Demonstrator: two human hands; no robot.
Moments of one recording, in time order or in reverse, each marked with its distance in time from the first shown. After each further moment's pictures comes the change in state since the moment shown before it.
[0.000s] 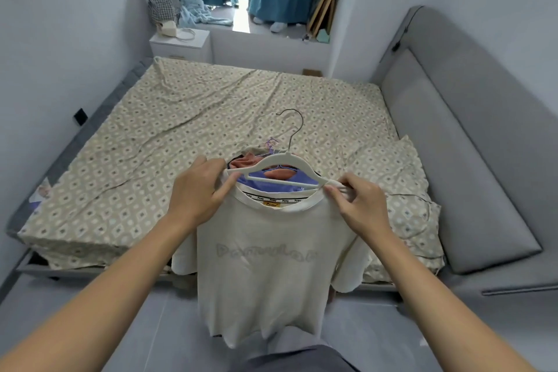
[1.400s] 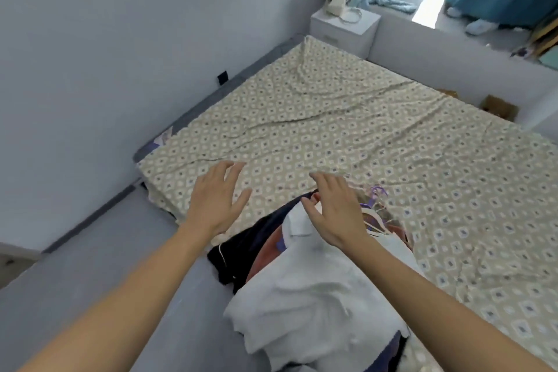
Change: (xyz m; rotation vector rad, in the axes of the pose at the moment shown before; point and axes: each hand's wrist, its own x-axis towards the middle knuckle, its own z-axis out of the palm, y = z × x) left_hand 0.105 -0.148 0.084 0.377 -0.172 -0.669; right_hand 0.278 -0.025 0.283 -0.005 -0.674 -0.558
